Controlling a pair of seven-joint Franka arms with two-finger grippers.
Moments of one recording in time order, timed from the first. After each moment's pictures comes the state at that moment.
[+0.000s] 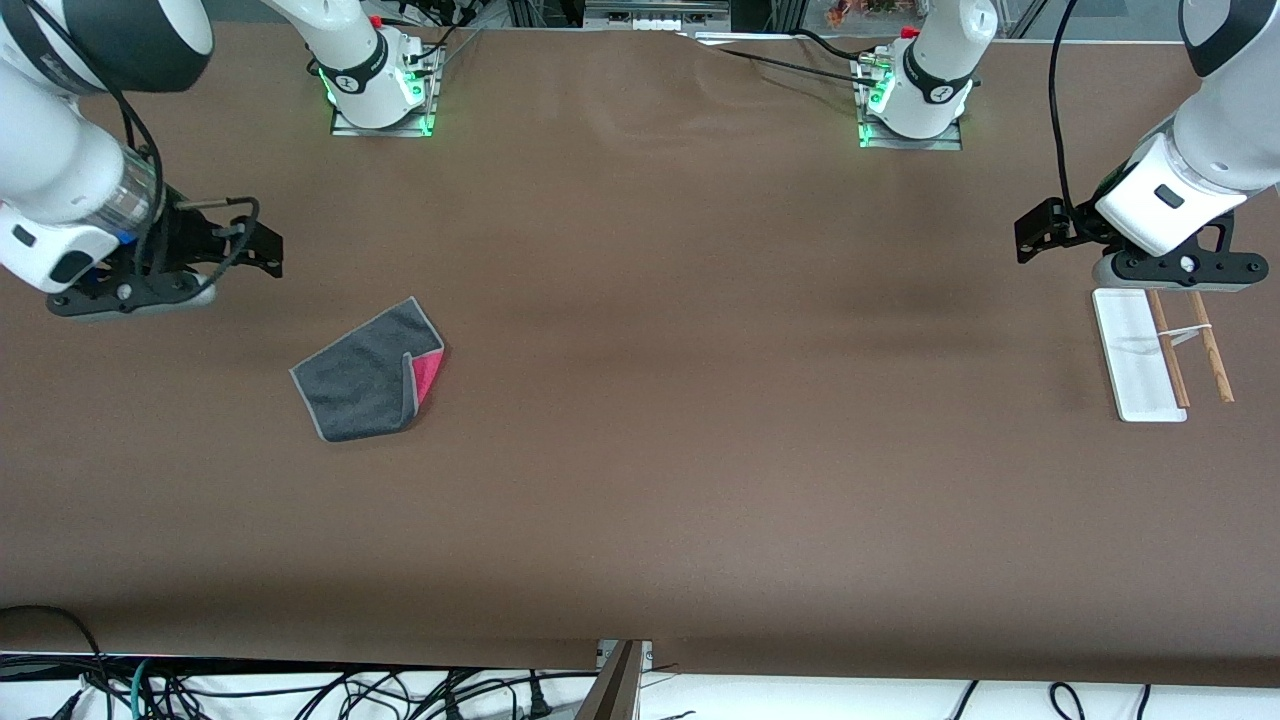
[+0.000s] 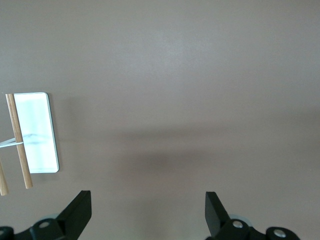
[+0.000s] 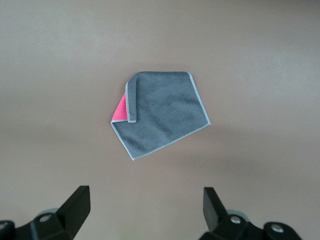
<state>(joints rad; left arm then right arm) -0.05 -0.01 -0.05 -1.70 0.03 1.61 -0.08 0.20 0.09 -0.05 -1.66 -0.02 1.68 0.00</state>
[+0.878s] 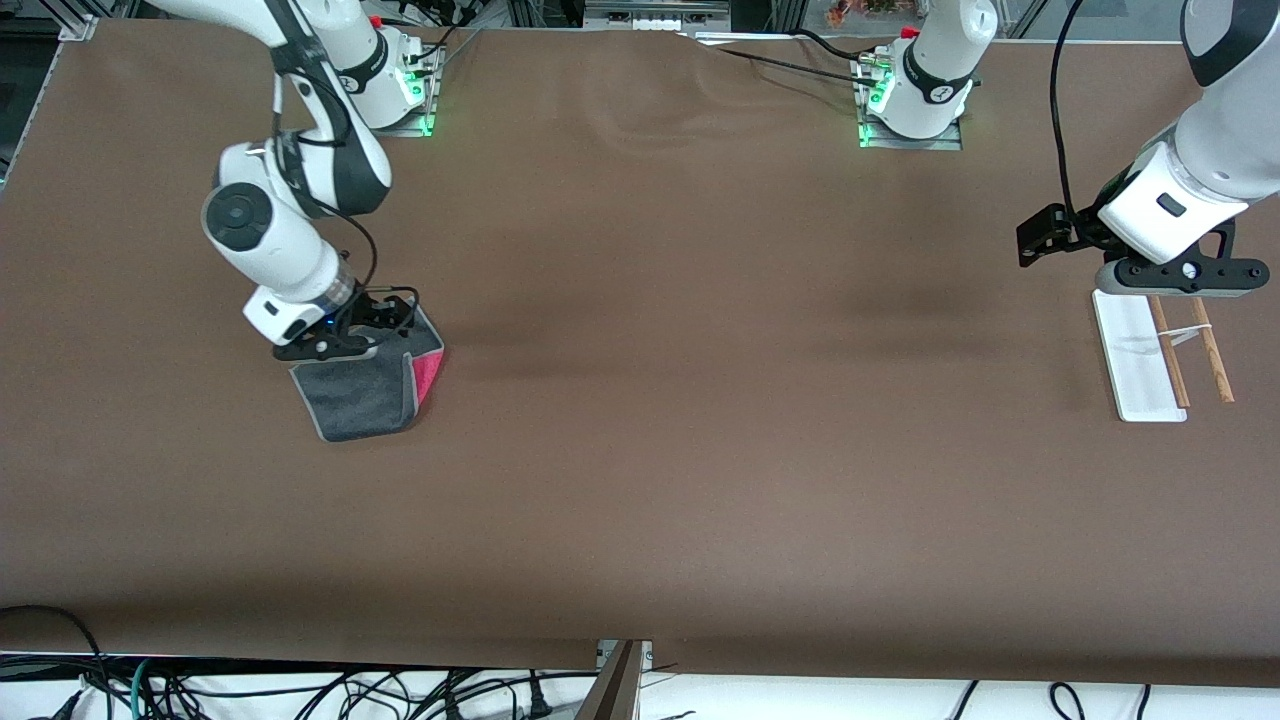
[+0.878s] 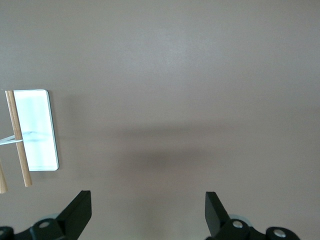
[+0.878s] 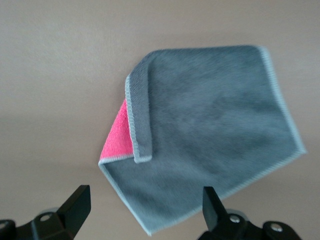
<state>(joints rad) -0.04 0.00 -0.06 -1.70 0.03 1.61 -0.09 0.26 0.24 -0.03 -2.25 -0.02 2.52 0.15</state>
